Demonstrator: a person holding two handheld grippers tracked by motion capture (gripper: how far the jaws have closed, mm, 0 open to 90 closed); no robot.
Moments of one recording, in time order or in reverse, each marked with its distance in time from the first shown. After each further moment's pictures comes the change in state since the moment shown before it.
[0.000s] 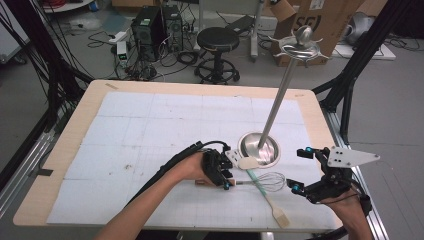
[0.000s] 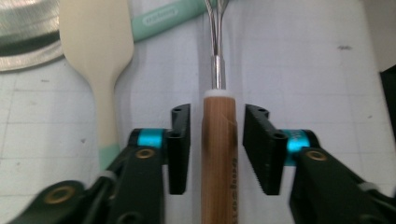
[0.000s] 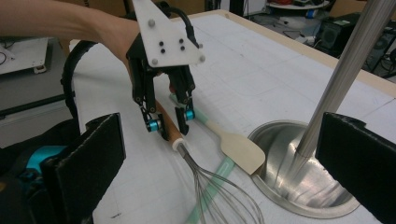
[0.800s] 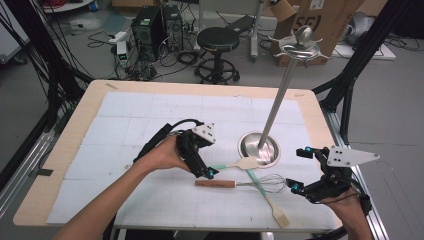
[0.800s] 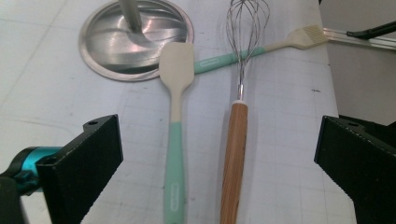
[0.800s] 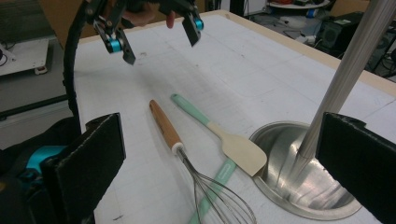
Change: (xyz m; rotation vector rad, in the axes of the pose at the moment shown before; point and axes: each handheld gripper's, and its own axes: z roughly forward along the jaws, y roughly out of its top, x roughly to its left) left arm -0.008 -0.023 -0.102 -0.219 0.145 -0.072; right arm 0.001 0.002 0.000 0.000 0.001 0.008
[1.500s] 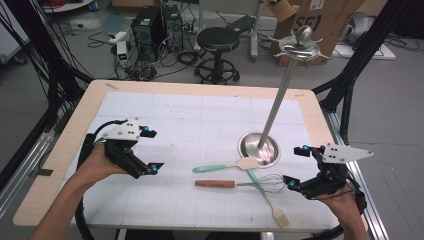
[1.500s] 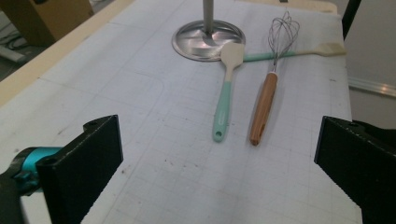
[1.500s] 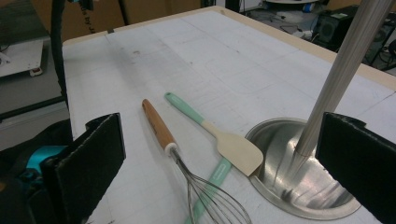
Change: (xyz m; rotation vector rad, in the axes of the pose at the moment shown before) left arm -0.021 -0.104 -0.116 -0.256 0.243 -0.098; right arm -0.006 -0.002 0.009 0.011 -0.011 0.025
